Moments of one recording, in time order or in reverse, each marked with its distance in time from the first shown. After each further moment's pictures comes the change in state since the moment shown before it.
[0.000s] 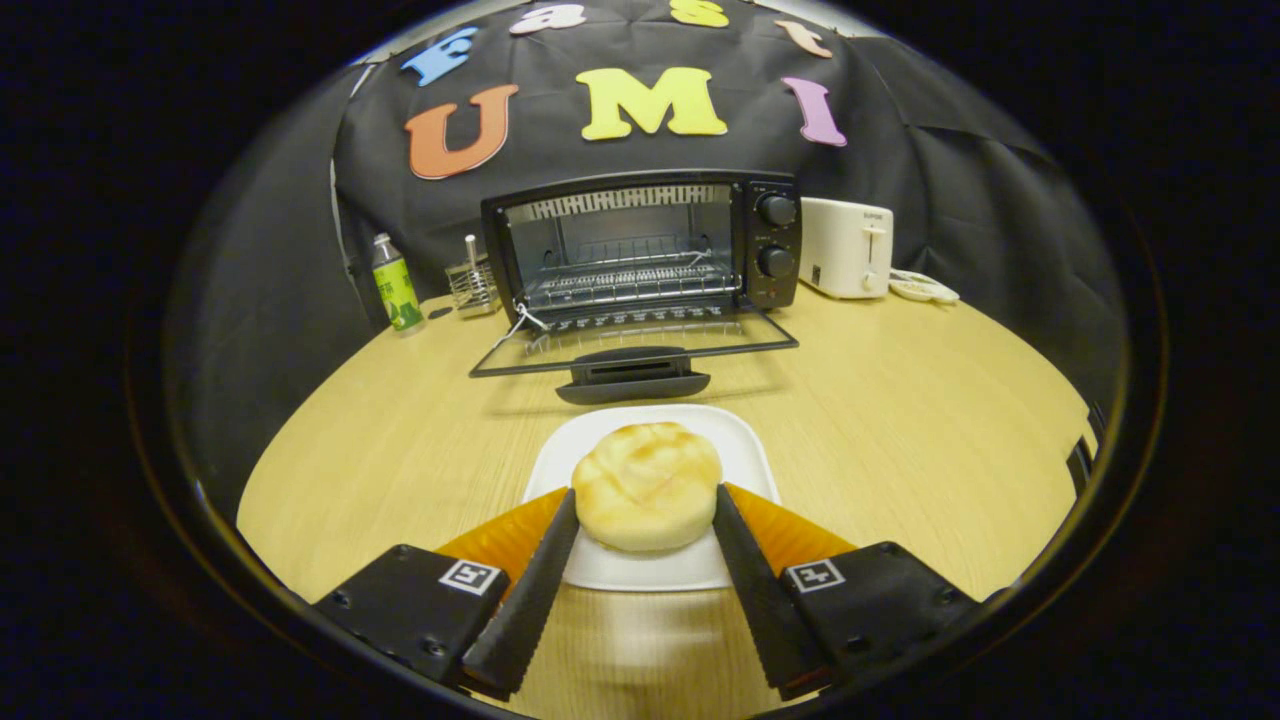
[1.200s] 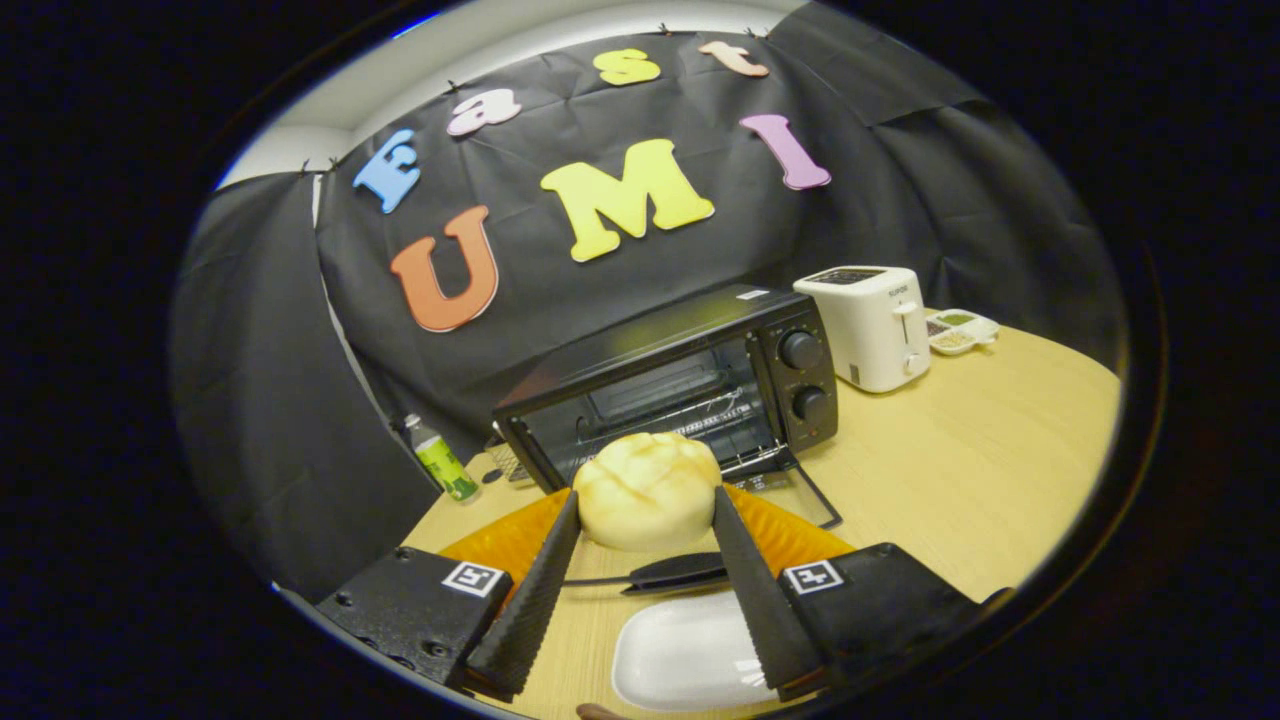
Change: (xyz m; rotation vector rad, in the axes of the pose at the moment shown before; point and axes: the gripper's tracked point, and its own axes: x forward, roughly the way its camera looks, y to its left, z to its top) arm 0.028 -0.002 0.170 0.266 -0.262 0.169
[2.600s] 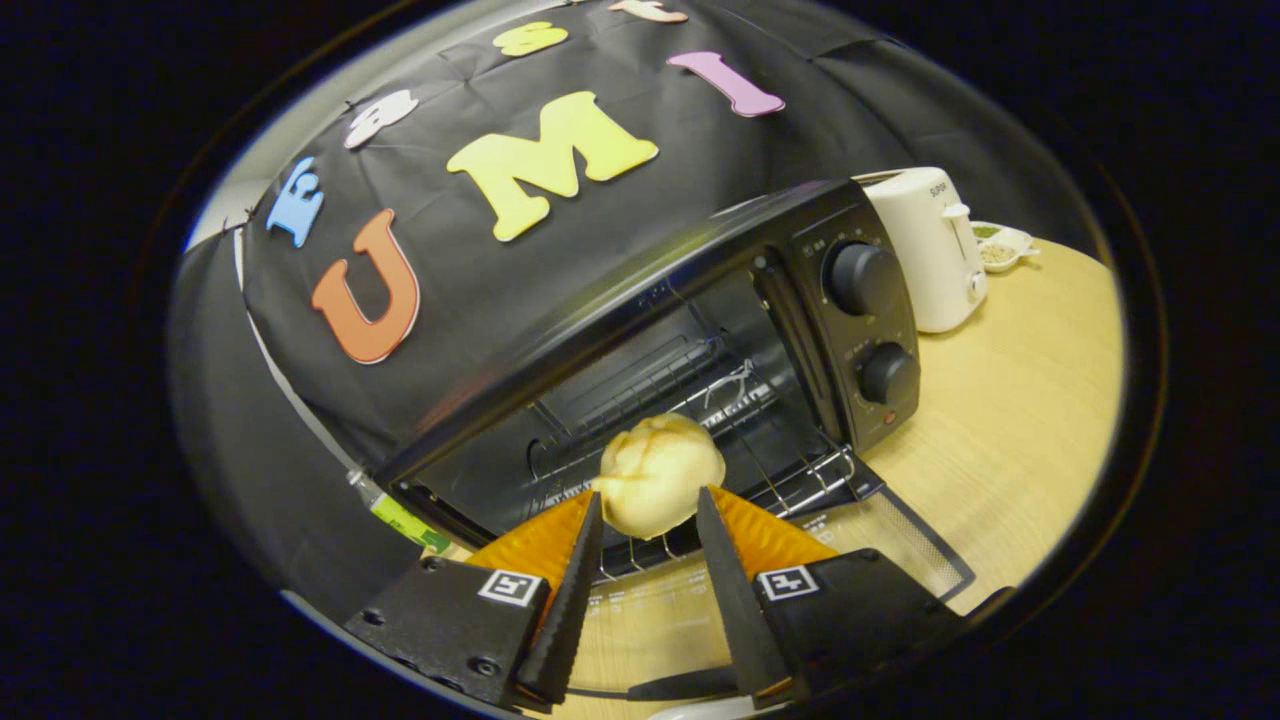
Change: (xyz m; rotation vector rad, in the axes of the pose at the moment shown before) arm 0.144 -0.013 -0.001 0.171 0.066 -0.043
